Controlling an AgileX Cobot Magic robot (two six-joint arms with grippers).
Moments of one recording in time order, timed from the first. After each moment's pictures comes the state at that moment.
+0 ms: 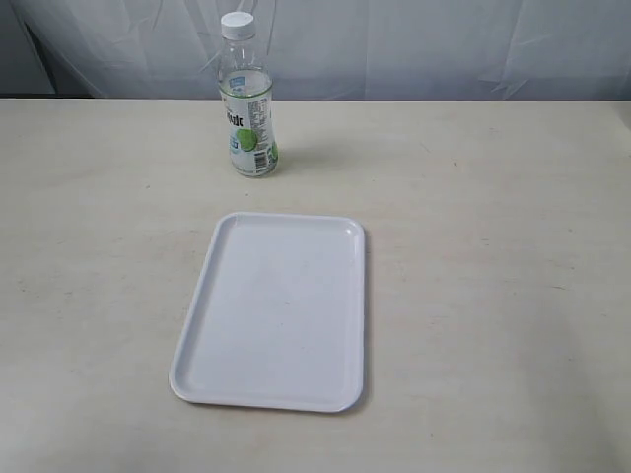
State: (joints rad) left arm 0.05 0.00 0.00 0.08 0.23 -0.04; right arm -0.02 0.10 -0.14 0.62 0.04 0.36
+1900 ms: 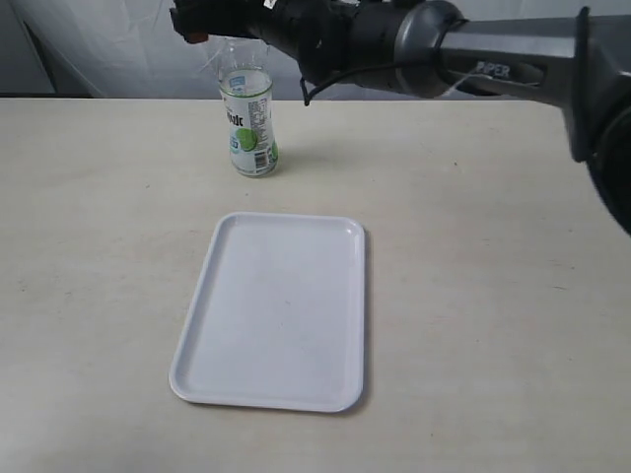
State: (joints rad) left arm 0.05 0.00 0.00 0.08 0.23 -0.04; right arm 0.78 2.17 -1.76 0.33 -0.22 -0.34
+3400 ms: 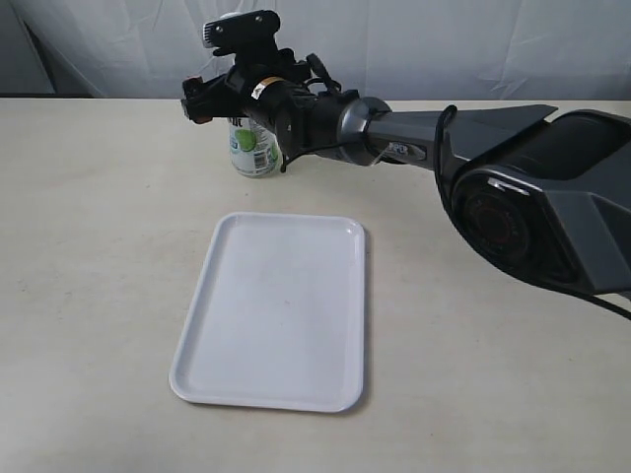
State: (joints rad) left arm 0.05 0.00 0.00 0.08 0.23 -0.04; right arm 0.78 2.51 -1.98 0.34 -0.23 -0.35
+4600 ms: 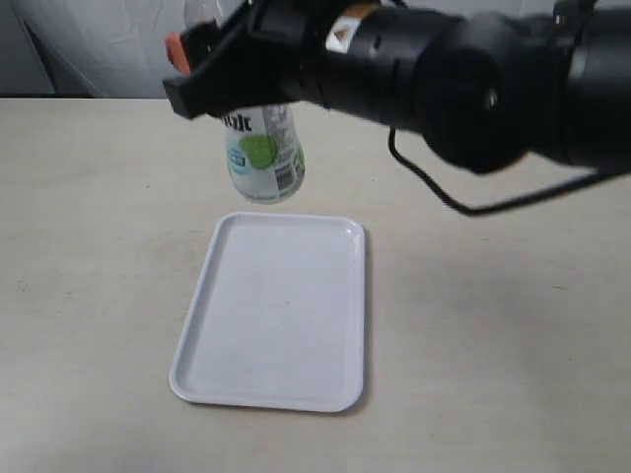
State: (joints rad) left arm 0.05 0.00 0.00 0.08 0.23 -0.04; right arm 0.96 1.54 -1.09 0.33 -0.16 -0.37
